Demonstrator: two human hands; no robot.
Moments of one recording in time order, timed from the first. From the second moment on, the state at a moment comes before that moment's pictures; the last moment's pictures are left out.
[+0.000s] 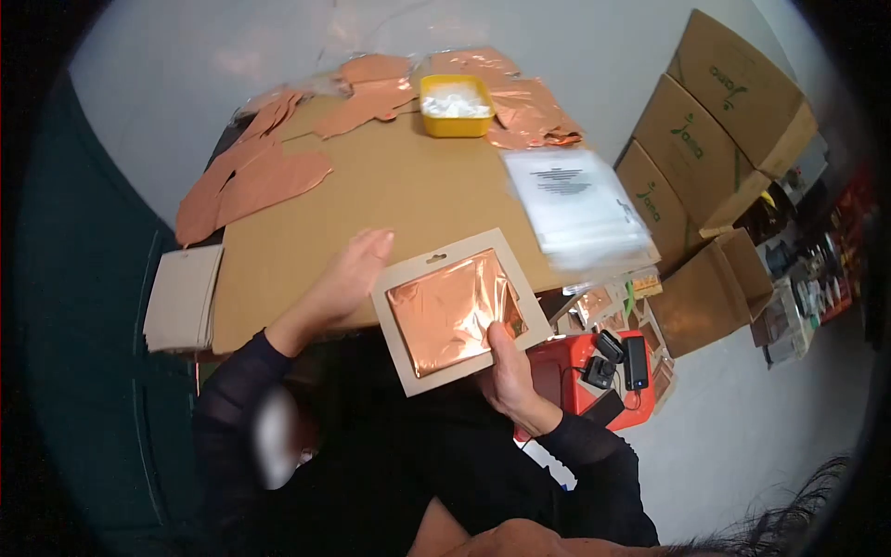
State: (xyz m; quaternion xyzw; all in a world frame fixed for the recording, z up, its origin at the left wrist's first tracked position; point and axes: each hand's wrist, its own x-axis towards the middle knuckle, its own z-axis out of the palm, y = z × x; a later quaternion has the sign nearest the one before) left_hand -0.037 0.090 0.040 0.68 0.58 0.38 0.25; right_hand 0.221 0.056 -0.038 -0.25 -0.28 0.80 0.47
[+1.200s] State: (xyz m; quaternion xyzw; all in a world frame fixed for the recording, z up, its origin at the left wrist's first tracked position) left_hand 0.167 0.307 0.012 0.87 0.44 0.22 0.05; right_hand 0.401 0.130 0.024 -0.21 -0.20 0.39 0.87
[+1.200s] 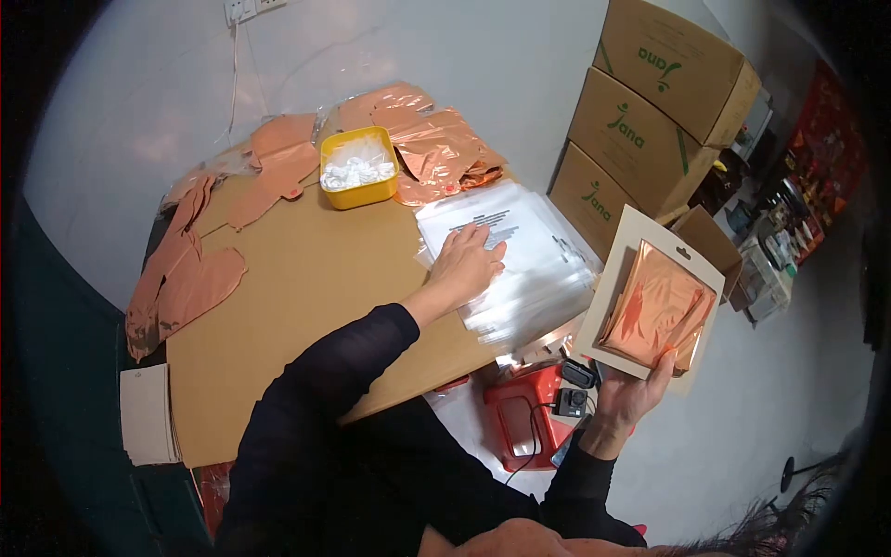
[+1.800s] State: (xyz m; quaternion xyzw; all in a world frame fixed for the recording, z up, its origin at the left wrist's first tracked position) left_hand 0.149 0.297 0.049 0.85 0.39 0.35 -0.09; right_hand 0.384 0.113 0.037 -0.18 -0.23 0.41 0.86
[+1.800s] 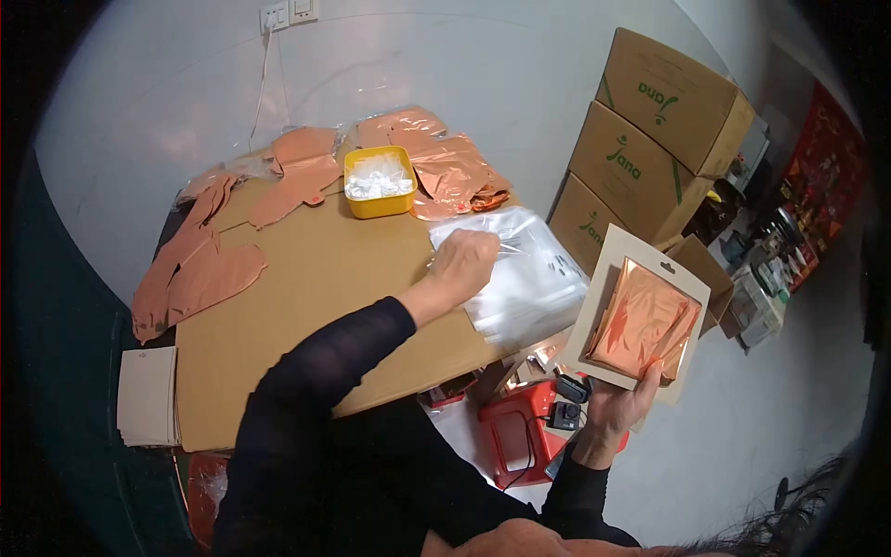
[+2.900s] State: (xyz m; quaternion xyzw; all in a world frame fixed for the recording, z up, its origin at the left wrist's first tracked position) left_hand -0.009 0.094 0.040 0.71 0.64 0.28 0.10; right_hand 0.280 0.097 0.001 -0.38 -0.36 0.77 0.36
